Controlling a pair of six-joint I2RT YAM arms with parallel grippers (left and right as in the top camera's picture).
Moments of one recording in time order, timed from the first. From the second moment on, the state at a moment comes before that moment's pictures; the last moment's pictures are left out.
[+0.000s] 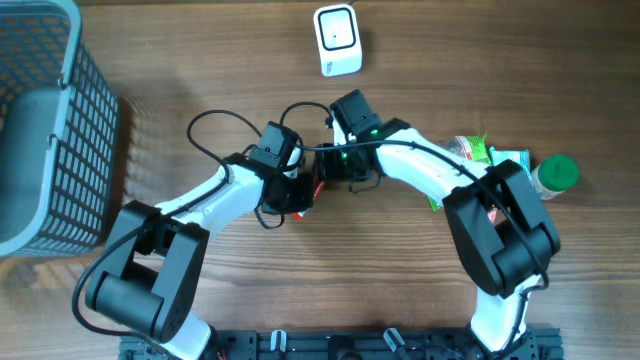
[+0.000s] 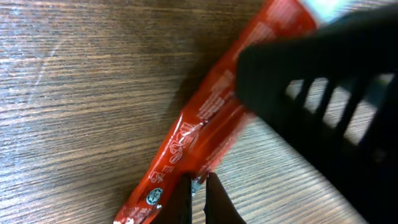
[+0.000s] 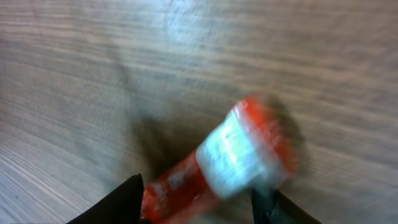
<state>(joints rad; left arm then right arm) -0.44 1.76 0.90 -0.45 0.35 -0.49 0.57 2.00 1.26 -0.48 -0.33 0.50</state>
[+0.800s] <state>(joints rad) -0.43 1.76 0.90 -0.45 0.35 -0.49 0.61 2.00 1.26 -0.45 -0.23 0.84</state>
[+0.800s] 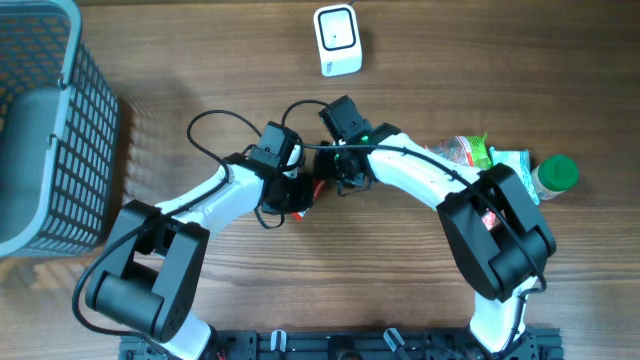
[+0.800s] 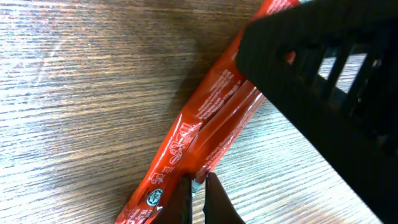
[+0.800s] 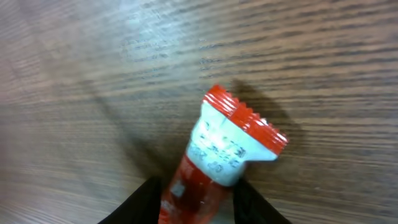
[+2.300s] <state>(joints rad) -0.43 1.76 0.90 -0.45 0.35 -0.49 0.38 2.10 1.26 -0.24 -0.65 0.27</state>
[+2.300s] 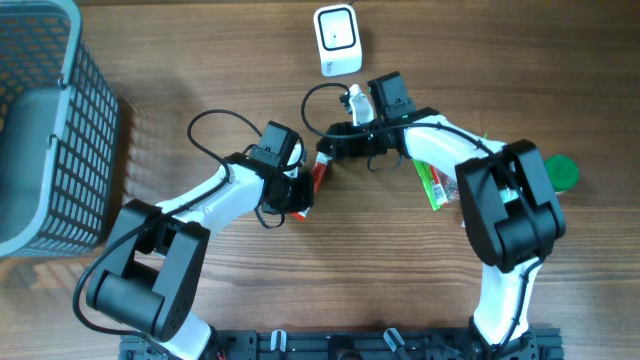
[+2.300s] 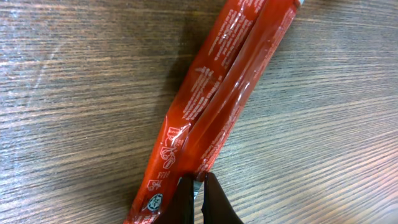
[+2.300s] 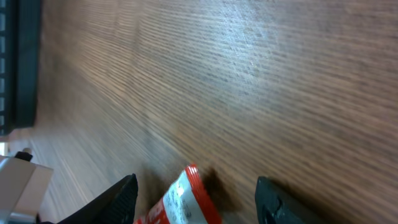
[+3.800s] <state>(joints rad) -0.11 1.40 1.01 -0.55 0.30 -0.45 0.39 1.99 1.25 -0.37 -0.79 0.10</state>
